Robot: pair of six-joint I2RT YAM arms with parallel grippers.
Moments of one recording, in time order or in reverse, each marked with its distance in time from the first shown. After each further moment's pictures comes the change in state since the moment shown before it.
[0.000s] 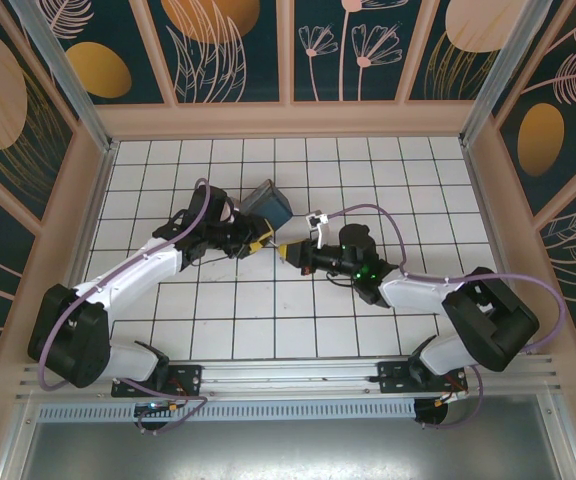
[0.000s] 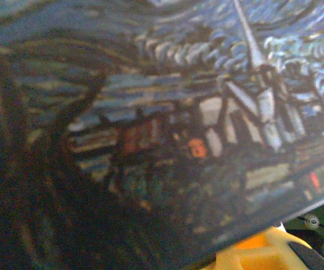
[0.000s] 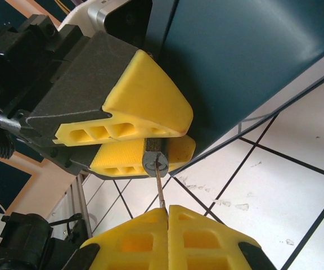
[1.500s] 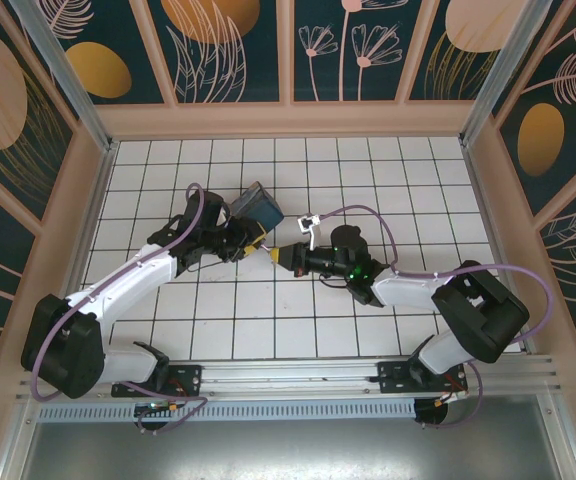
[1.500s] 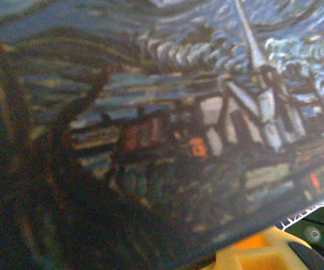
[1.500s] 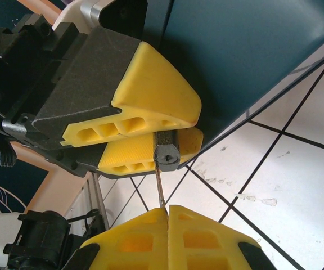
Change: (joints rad) left arm 0.001 -0.057 -0.038 -0.038 -0.095 -0.018; right arm 0.037 0.061 0.021 0.043 -0.015 0.074
